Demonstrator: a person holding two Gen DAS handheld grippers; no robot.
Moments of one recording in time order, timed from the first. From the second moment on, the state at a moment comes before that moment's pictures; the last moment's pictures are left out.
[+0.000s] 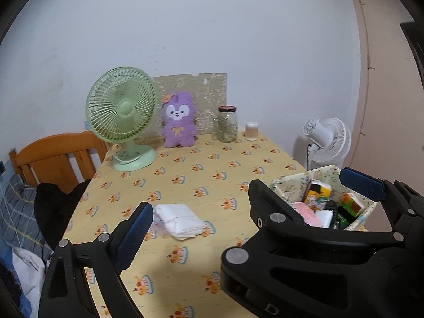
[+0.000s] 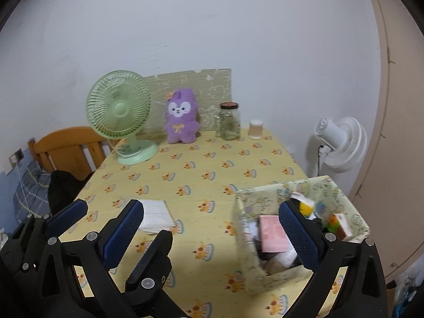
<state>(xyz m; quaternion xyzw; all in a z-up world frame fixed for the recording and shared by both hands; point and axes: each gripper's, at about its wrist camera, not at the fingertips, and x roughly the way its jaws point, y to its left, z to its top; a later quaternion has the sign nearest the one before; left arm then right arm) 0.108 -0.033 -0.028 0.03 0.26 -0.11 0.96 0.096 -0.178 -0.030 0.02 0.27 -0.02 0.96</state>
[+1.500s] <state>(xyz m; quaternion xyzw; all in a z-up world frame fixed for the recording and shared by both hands) 0.213 0.062 -0.135 0.02 0.37 -0.03 0.93 0.221 -0.082 -0.143 0.00 0.35 0.04 0.93</state>
